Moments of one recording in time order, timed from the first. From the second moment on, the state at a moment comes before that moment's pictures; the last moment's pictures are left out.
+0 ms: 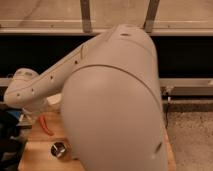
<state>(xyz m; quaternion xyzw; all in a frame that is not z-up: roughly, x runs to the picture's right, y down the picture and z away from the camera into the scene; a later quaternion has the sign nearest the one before) -0.305 0.112 0.688 -0.25 0.01 0.40 0.88</state>
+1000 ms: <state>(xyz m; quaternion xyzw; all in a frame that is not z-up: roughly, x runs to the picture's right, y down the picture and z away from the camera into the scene) -0.326 0.134 0.737 -0.30 0.02 0.38 0.88</state>
